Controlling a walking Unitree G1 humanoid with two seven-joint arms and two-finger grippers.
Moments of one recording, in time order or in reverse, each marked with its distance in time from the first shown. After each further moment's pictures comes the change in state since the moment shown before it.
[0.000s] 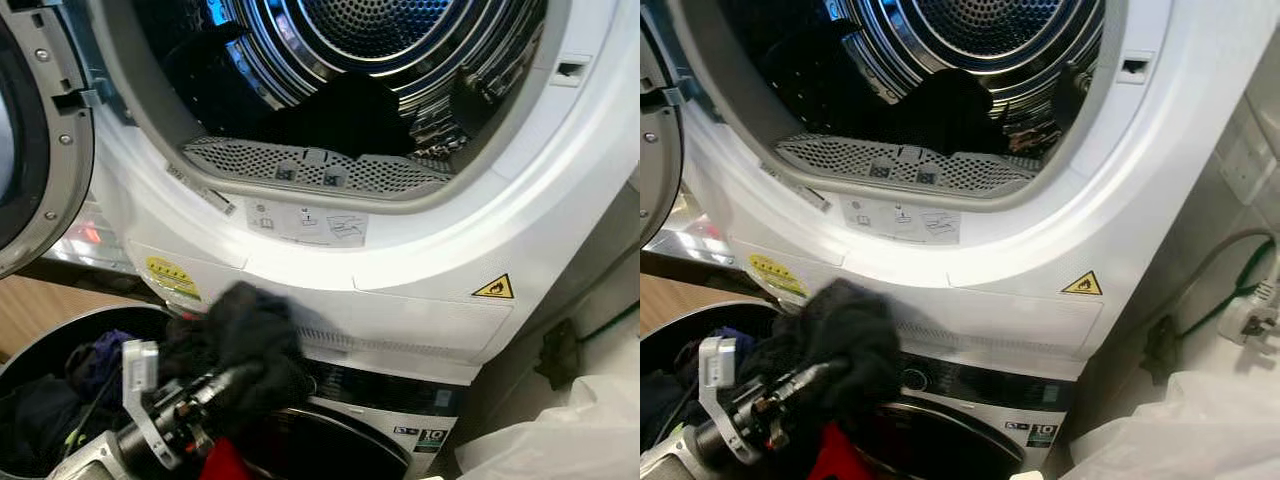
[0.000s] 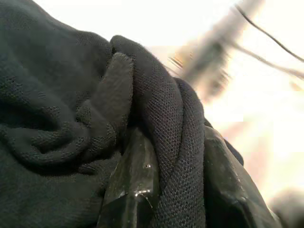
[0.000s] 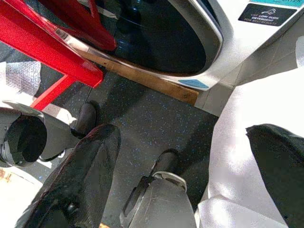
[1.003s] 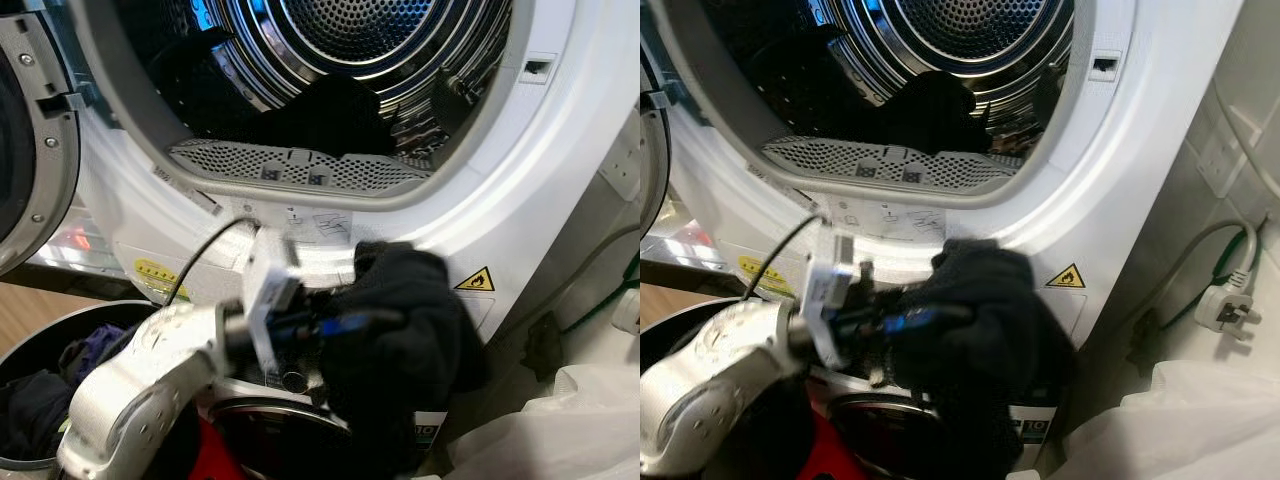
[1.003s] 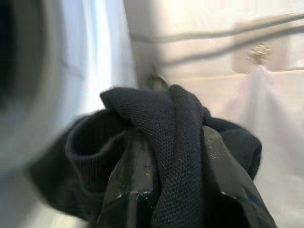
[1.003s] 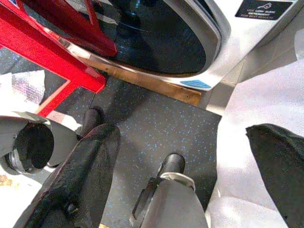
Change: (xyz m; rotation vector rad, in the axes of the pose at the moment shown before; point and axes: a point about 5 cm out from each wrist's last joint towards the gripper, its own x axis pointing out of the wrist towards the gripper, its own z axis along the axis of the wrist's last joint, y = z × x) left arm 0.125 -0.048 0.106 0.803 -0.040 -0.284; right arm 0.001 0.009 0.003 0.039 -0.008 0.013
